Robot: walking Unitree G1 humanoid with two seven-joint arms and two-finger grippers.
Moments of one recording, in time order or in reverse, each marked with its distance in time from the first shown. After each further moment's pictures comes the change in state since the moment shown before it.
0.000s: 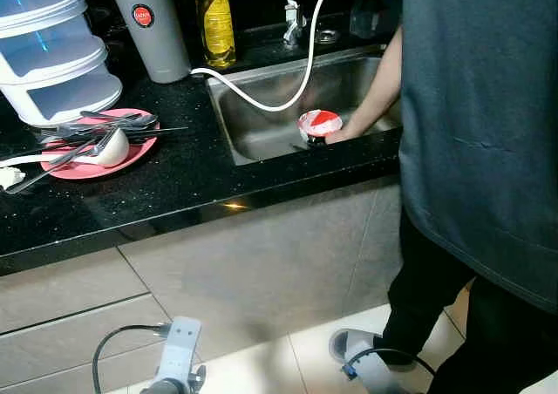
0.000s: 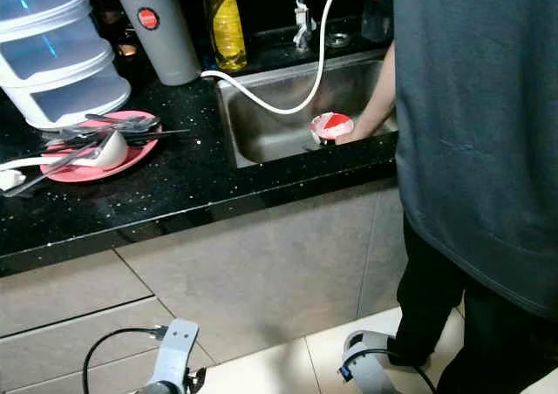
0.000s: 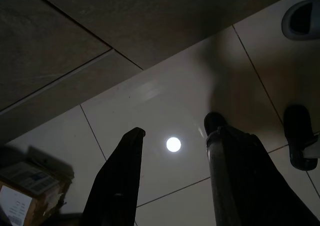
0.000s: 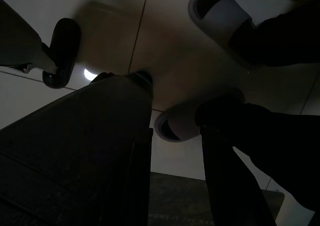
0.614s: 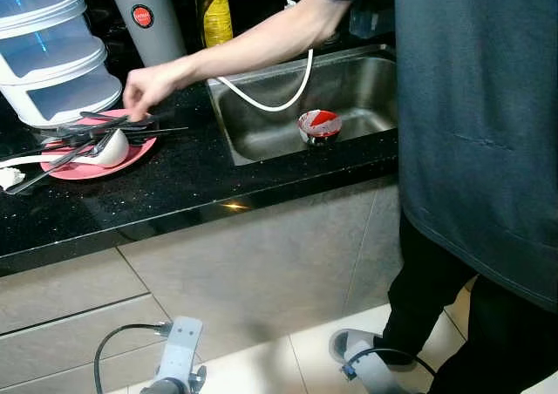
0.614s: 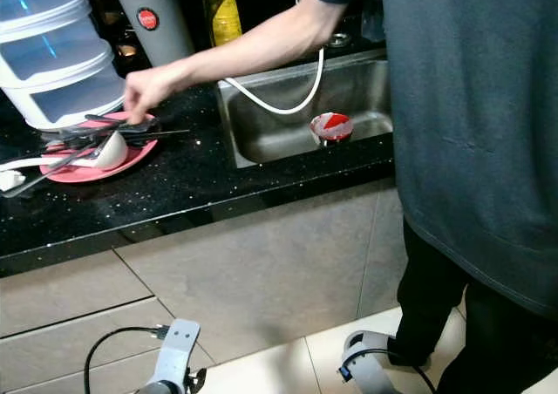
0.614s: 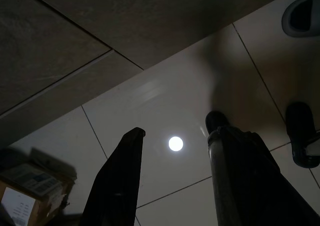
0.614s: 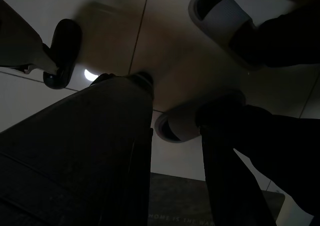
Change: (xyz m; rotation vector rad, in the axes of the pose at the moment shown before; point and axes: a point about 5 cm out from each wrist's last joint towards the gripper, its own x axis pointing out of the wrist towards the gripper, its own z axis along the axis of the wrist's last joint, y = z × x) left arm 0.000 0.000 0.000 0.019 0.002 -0.004; right arm 0.000 0.001 0.001 -0.001 -0.002 0.002
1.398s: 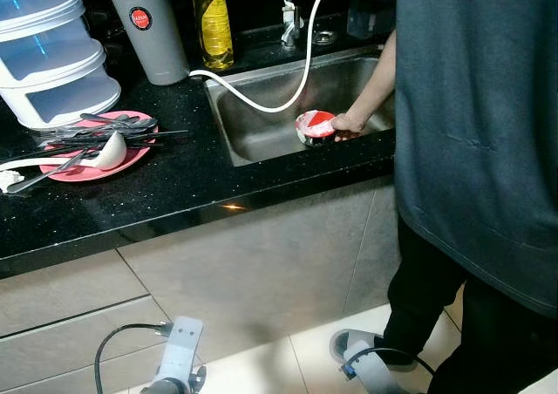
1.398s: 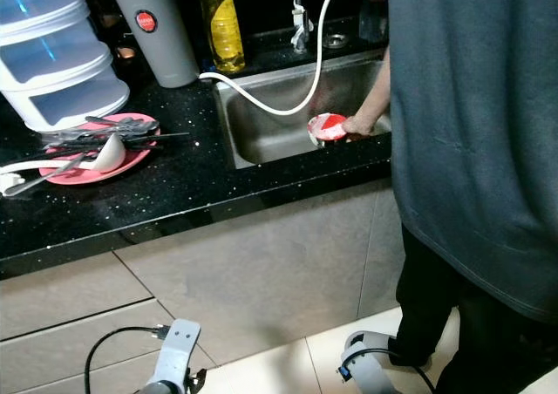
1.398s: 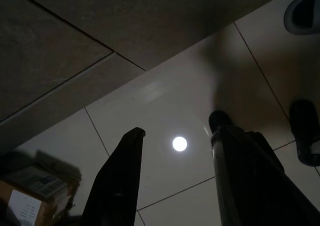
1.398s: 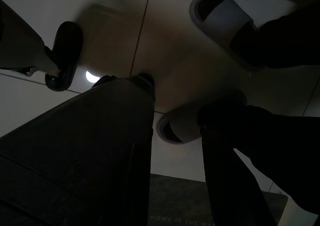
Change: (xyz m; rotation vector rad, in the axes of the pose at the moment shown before) left arm 0.000 0.000 0.000 0.017 0.002 0.002; right arm 0.000 0.001 0.001 0.003 -0.003 0.003
